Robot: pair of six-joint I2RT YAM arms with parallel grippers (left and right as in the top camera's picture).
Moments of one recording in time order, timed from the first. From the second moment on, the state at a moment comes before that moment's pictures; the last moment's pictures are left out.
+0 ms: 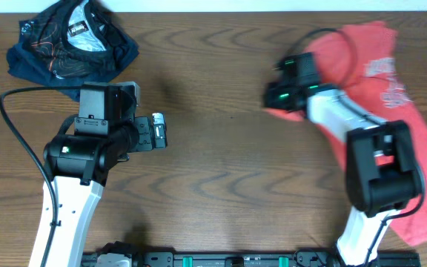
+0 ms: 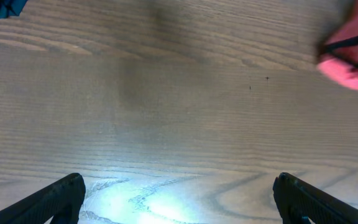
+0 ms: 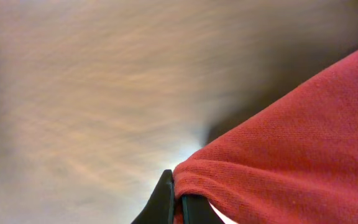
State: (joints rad) left arm -0.13 1.16 1.17 -1.02 0.12 -0.23; right arm 0.28 2.00 1.24 -0.26 -0.33 0.39
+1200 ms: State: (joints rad) left arm -0.28 1.46 1.17 -1.00 0.38 -0.21; right arm 0.12 1.33 1.41 -1.10 -0.22 0.42
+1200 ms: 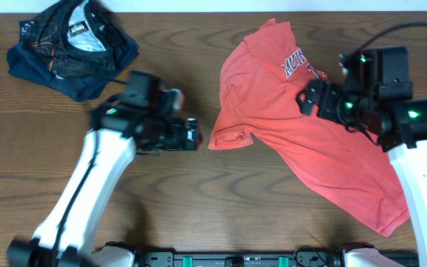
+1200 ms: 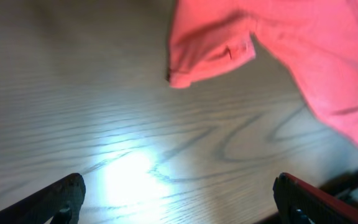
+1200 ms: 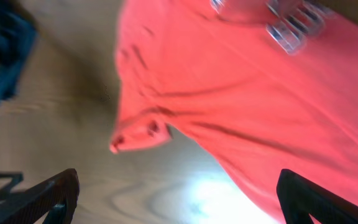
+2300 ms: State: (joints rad) left arm -0.40 1.86 1.17 -0.66 0.39 -0.20; right arm 0.11 1.33 1.40 -1.36 -0.13 0.44
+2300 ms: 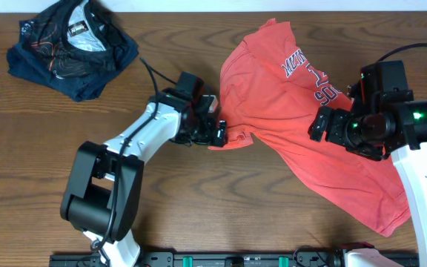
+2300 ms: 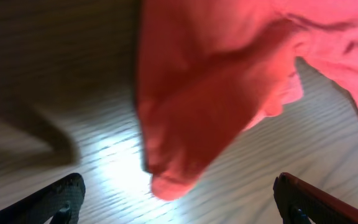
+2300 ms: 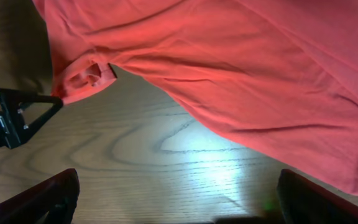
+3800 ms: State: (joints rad) left arm -0.51 1.92 1.18 -0.65 0.19 -0.20; right arm 0.11 1.33 1.25 -1.34 -0.13 0.45
